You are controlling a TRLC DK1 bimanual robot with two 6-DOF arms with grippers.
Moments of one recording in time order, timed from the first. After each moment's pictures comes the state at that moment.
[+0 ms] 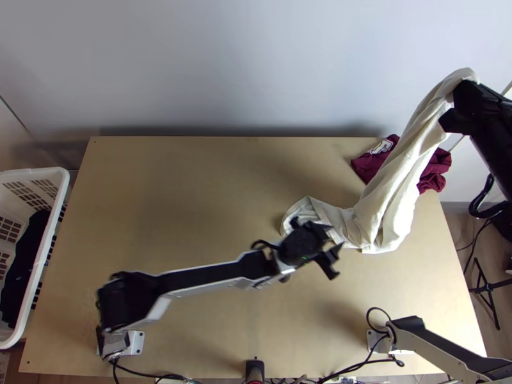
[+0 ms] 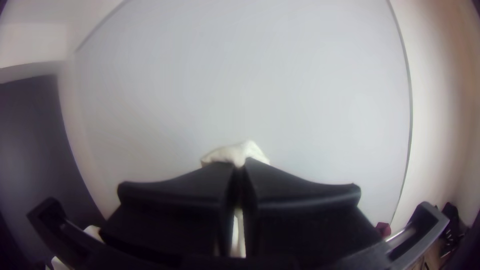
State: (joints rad) left arm -1.16 1.98 1.46 0.28 -0.14 -0.08; right arm 0.20 1.15 1.81 -0.56 0.00 0.26
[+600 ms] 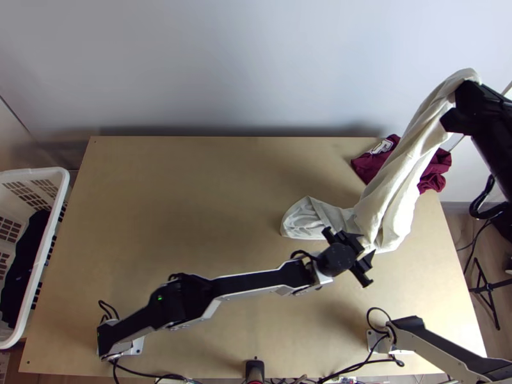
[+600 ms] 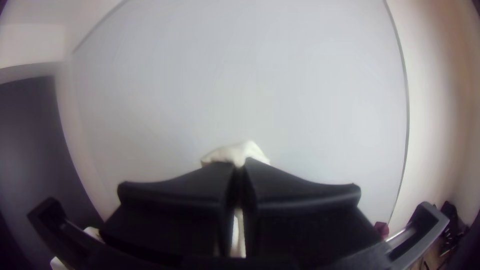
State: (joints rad) left arm -1.24 2.32 1.85 0.26 -0.23 -0.11; right arm 0.20 1.15 1.81 -0.56 0.02 0.26
